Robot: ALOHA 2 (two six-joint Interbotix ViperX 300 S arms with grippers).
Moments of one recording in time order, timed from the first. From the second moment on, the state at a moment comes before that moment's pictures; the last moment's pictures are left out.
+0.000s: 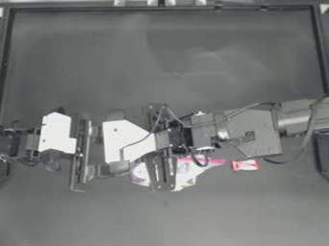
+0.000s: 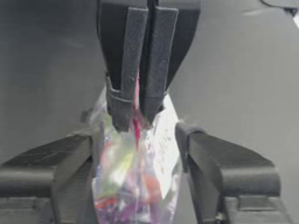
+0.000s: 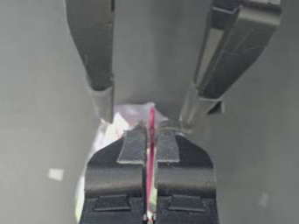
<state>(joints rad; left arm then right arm) -0.06 -0.24 1.04 -0.08 -0.56 0.00 0.06 0.21 0.00 -0.09 0.78 0.02</state>
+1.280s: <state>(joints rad) -0.06 -0.19 1.01 -0.08 -0.56 0.00 0.06 0.21 0.00 -0.09 0.78 0.02</state>
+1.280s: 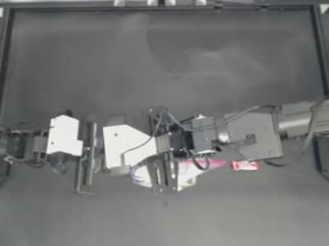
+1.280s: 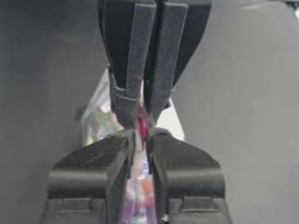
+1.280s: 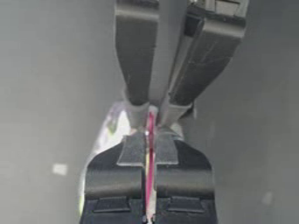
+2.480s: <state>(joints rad) -0.06 -0.21 1.04 -0.08 -0.56 0.01 0.06 0.21 0.03 -0.09 0.82 0.04</state>
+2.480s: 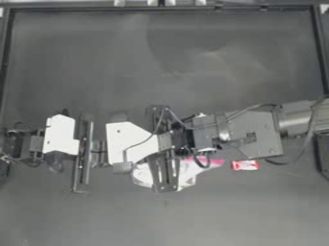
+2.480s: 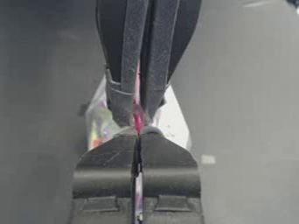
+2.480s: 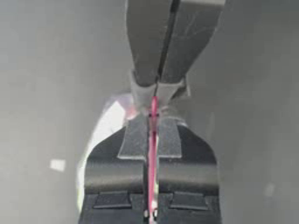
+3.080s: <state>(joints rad) -0.06 -0.21 1.04 -0.08 -0.56 0.00 0.06 0.13 0.15 -0.12 0.83 0.13</state>
